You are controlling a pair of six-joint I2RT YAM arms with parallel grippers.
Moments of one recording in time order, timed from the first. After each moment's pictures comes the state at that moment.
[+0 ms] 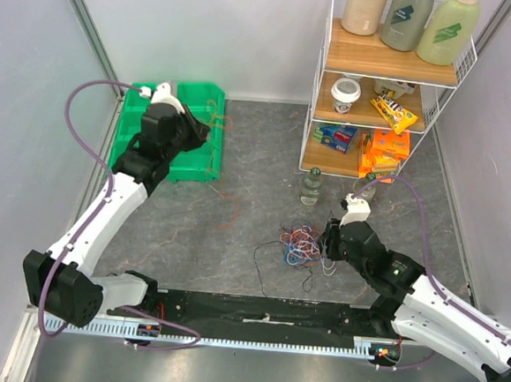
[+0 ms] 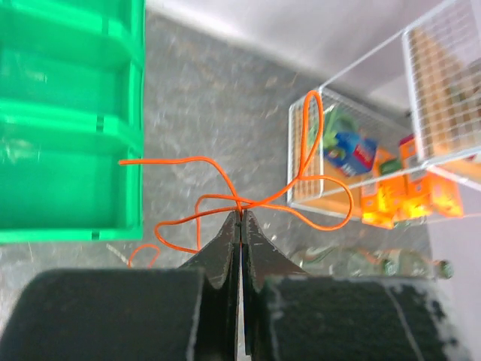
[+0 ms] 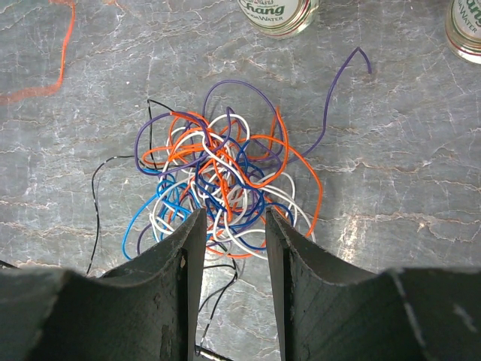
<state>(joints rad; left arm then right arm) -0.34 1.22 1.12 -0.28 -0.08 -0.61 0.84 0.69 0.48 -0.44 0.32 0.60</state>
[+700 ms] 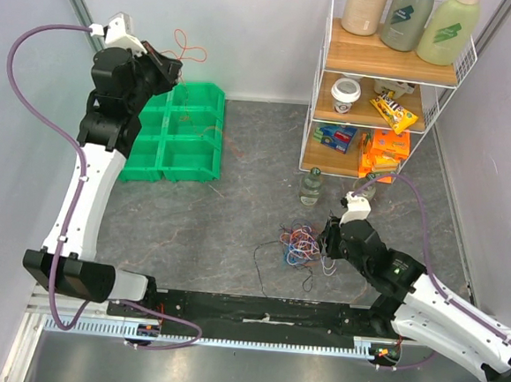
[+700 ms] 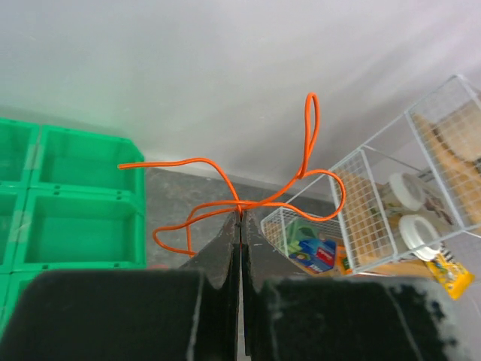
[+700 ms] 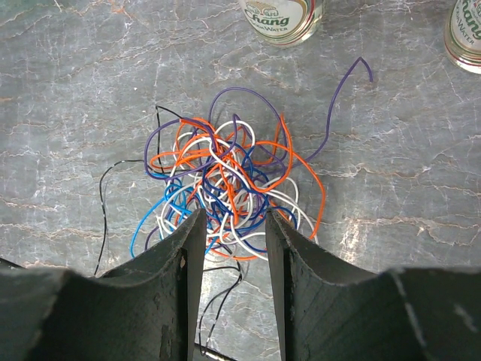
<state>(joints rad) -0.14 1.35 1.63 -0.31 0.05 -0.52 0.84 0.70 0.50 -0.44 0.32 0.59</state>
